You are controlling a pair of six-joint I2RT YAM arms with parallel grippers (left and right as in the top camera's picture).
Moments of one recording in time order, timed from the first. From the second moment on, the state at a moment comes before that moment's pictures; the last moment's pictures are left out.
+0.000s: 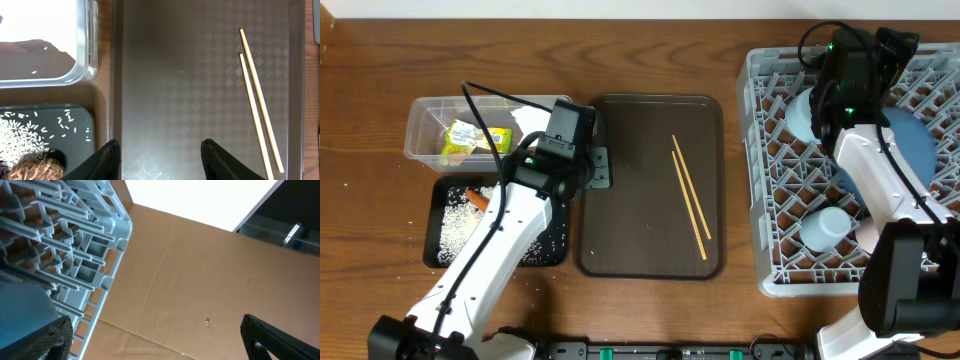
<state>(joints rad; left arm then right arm) -0.34 1.42 1.11 -0.75 0.02 -0.38 0.04 1.77 1.27 0.06 0.96 -1.39</state>
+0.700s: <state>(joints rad) -0.34 1.42 1.11 -0.73 0.02 -0.38 0.06 1.77 1.27 -0.20 0.53 -0.74</state>
